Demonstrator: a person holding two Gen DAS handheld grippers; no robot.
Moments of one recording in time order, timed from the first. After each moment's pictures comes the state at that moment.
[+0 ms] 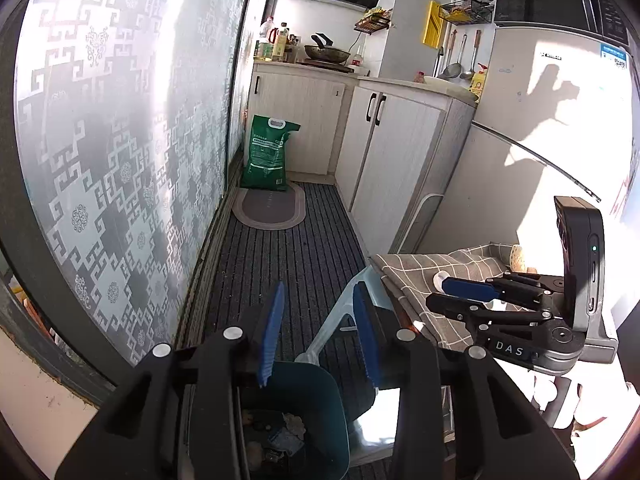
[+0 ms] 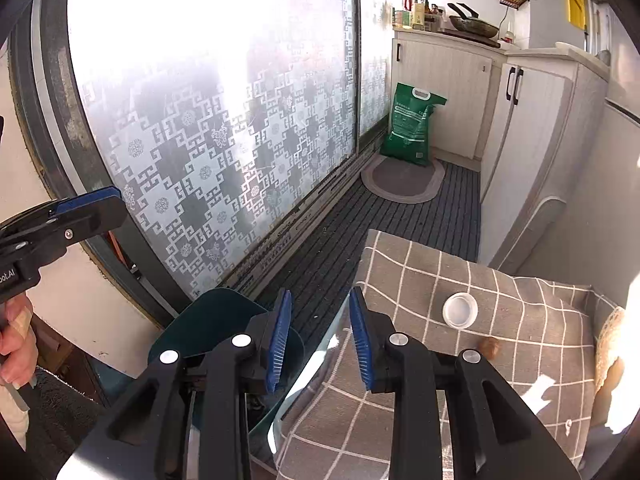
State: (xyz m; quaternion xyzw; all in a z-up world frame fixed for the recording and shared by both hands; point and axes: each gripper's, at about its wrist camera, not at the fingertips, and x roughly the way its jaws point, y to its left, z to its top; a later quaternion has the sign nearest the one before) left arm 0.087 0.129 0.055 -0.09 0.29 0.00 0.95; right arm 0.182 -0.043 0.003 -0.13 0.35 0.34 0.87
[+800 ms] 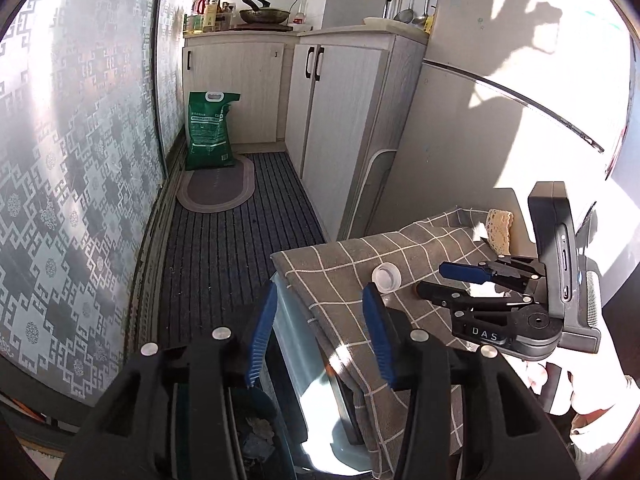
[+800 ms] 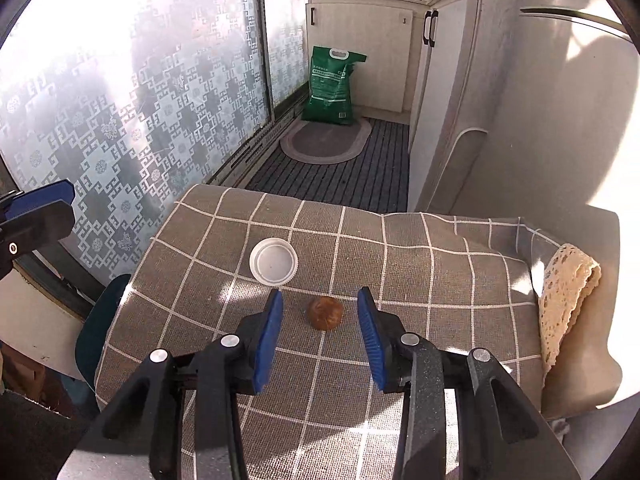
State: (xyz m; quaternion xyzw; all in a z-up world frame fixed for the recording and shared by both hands) left arm 0.187 0.035 0.029 -0.05 0.35 -0.07 0.93; right arm 0.252 -0.132 -0.043 -0.11 0.41 0.23 0.88
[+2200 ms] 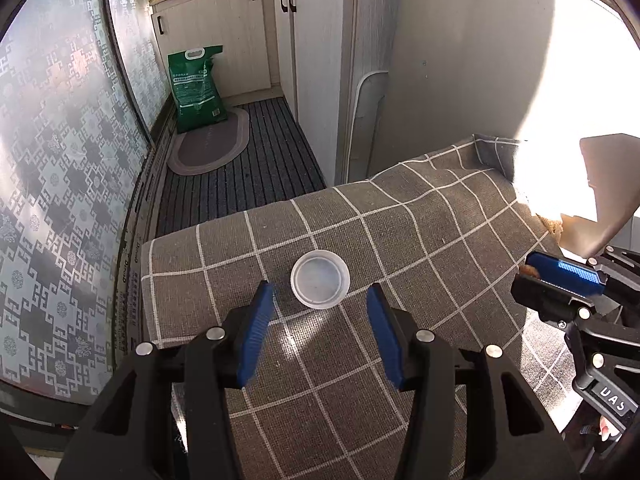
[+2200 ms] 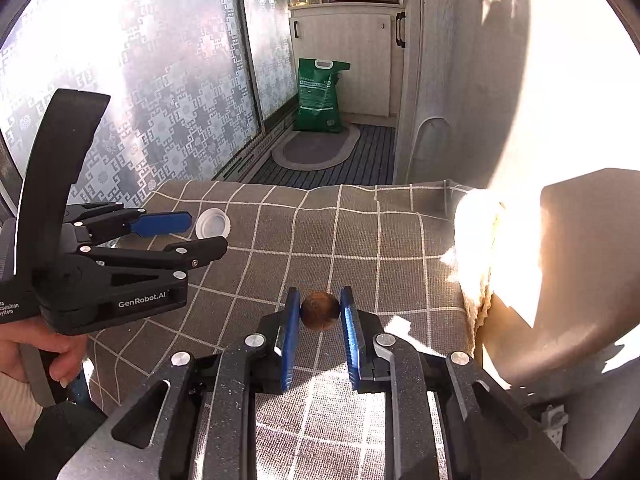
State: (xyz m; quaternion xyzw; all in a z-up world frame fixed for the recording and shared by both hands) left arm 0.276 -0.075 -0.042 0.03 0.45 -0.04 0.89; right arm 0.240 -0.217 -0.036 -0.08 0.39 0.24 0.89
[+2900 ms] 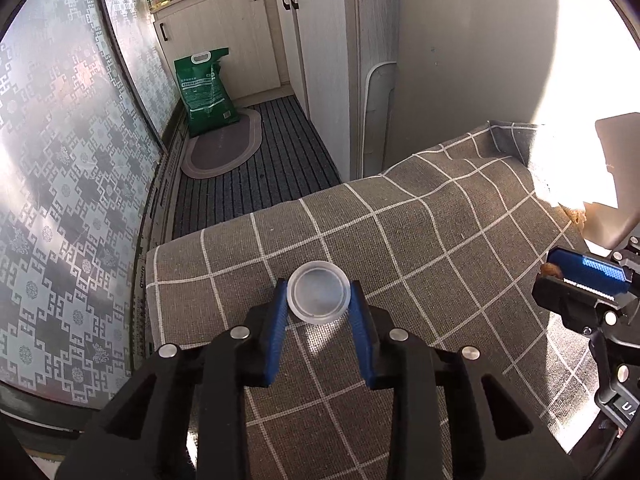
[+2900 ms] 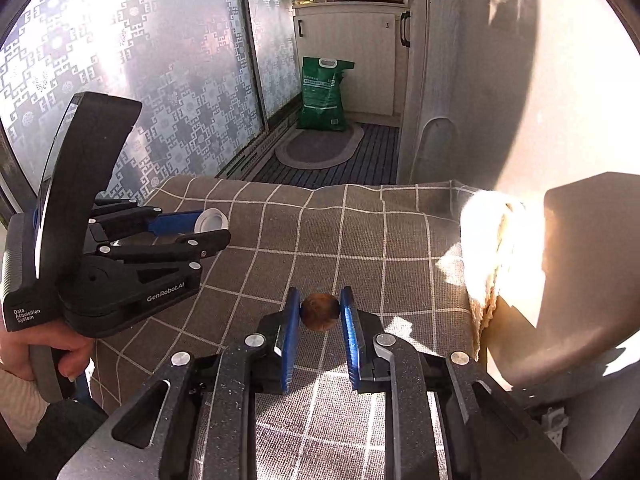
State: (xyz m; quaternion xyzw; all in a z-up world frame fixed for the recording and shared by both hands) left arm 0.279 -0.076 -0.049 0.06 0.45 -0.01 0.89; right arm 0.240 -0.209 -0.035 -0.08 0.39 0.25 0.88
